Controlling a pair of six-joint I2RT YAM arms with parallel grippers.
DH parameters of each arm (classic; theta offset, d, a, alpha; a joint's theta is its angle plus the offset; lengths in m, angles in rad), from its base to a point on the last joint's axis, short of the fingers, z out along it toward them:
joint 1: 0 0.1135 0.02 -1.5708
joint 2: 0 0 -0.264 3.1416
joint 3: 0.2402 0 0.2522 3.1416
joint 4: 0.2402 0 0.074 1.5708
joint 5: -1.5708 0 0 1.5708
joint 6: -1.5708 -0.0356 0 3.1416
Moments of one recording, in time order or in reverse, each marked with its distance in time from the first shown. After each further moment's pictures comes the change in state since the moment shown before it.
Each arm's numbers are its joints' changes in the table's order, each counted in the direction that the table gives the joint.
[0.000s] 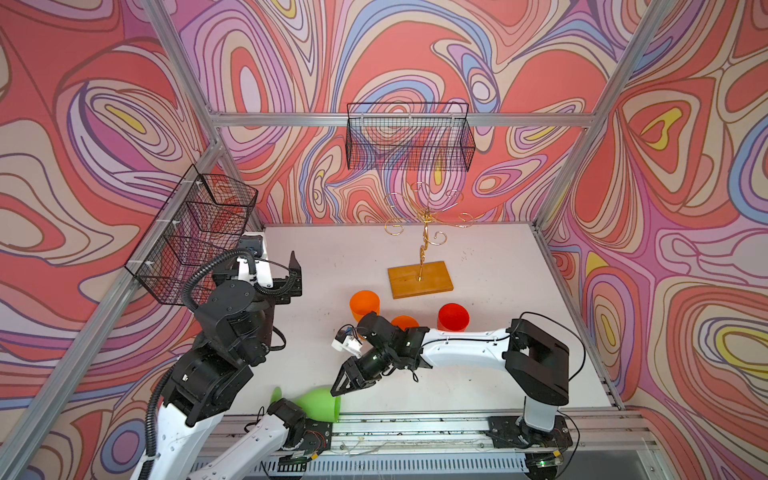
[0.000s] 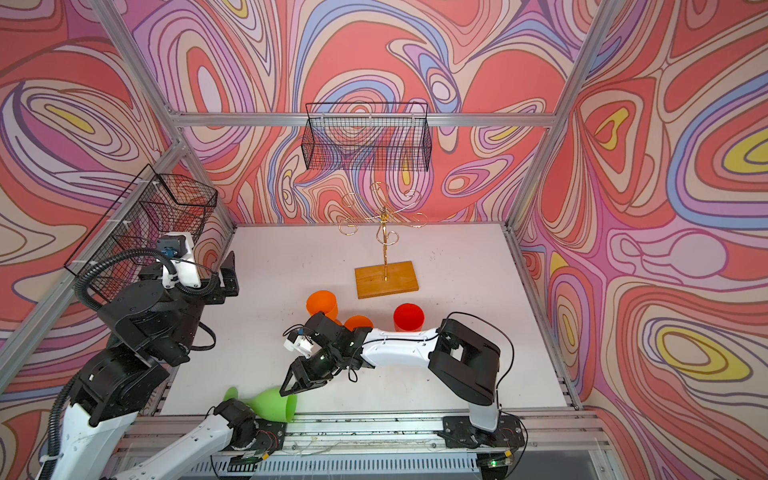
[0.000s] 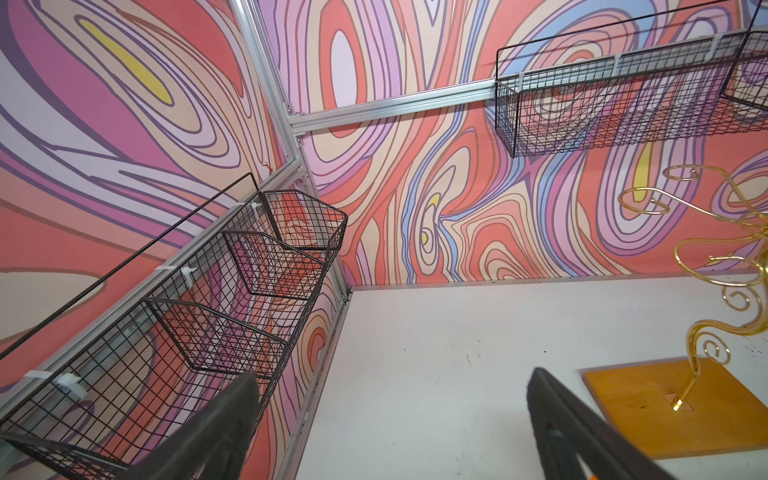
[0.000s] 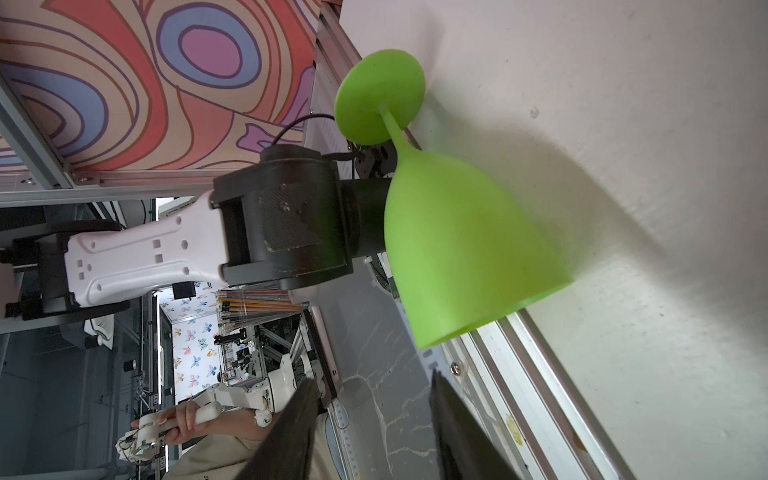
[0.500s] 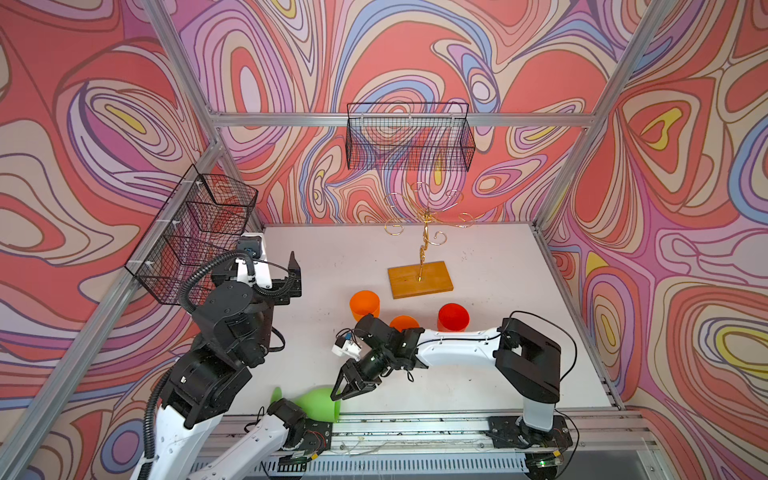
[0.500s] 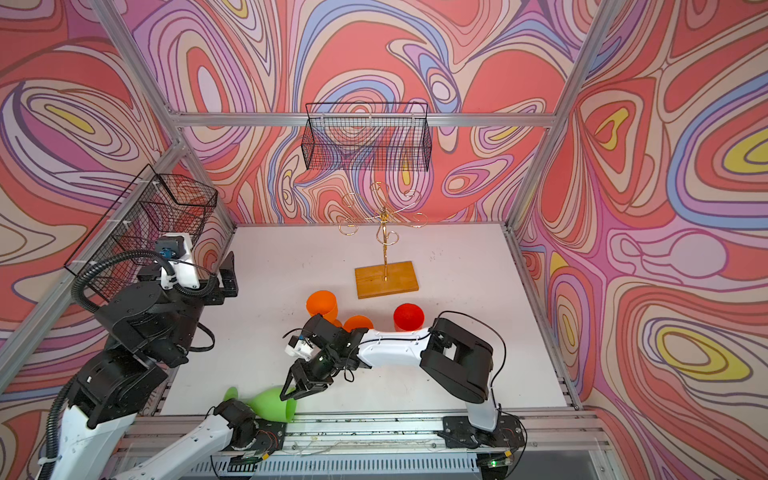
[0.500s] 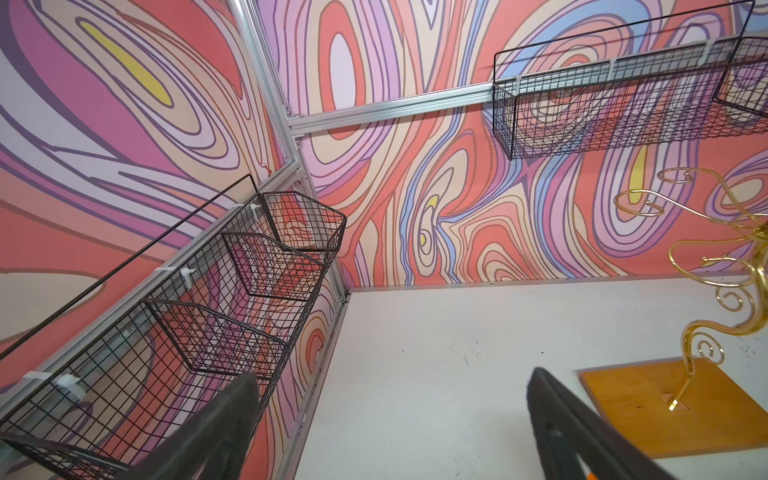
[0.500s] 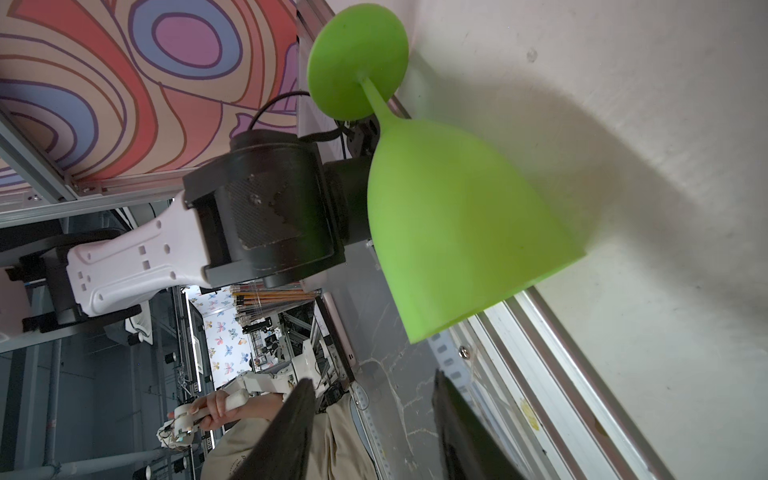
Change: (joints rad) left arm 0.000 -0.005 0.002 0.001 -0.007 0.000; right arm 0.000 0.049 0.021 0.010 0.065 -0.070
